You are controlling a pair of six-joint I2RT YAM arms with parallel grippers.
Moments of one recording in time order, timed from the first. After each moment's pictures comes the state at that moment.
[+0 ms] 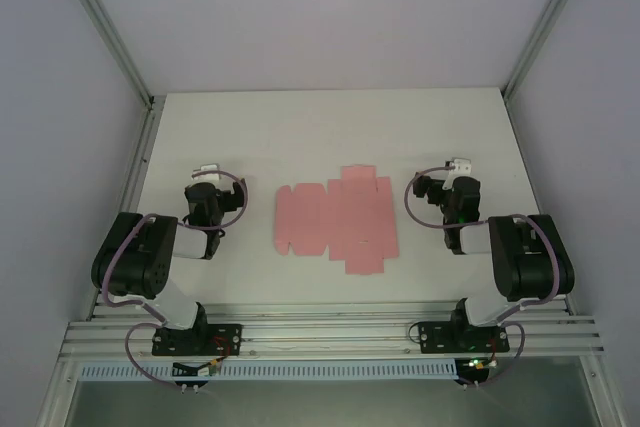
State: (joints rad) left arm -0.10 1.61 0.38 0.83 -0.17 -0.13; right arm 0.05 1.56 0.38 0.81 0.02 0.12
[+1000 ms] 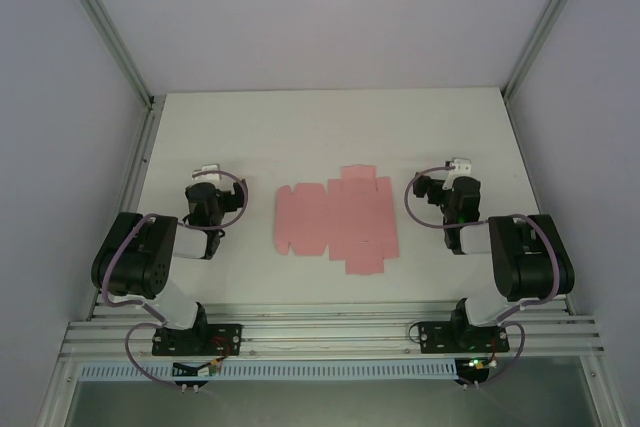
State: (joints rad) left arm -0.10 1.60 0.39 0.82 -0.16 -0.13; right arm 0.04 1.56 0.38 0.81 0.01 0.12
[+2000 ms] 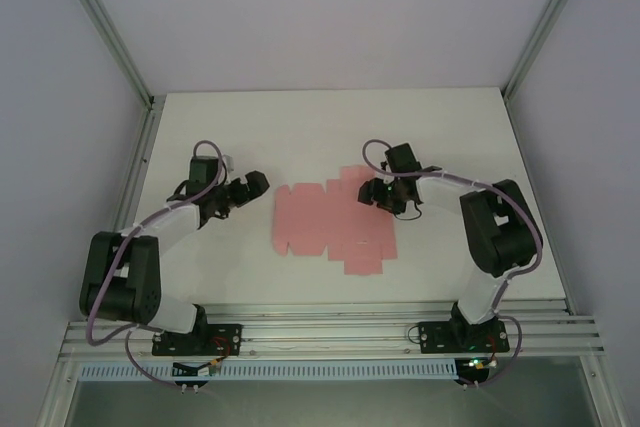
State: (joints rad) left arm -0.12 1.46 0.72 -0.08 0.37 -0.58; right arm 0.39 1.77 1.00 -0.32 -0.31 0.57
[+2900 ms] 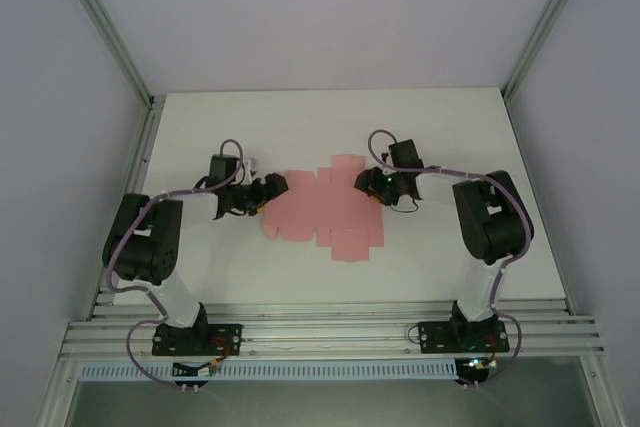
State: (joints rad) left arm -0.18 1.71 0.78 0.11 0.66 -0.68; right arm 0.35 1.87 1.01 -0.11 -0.44 0.70
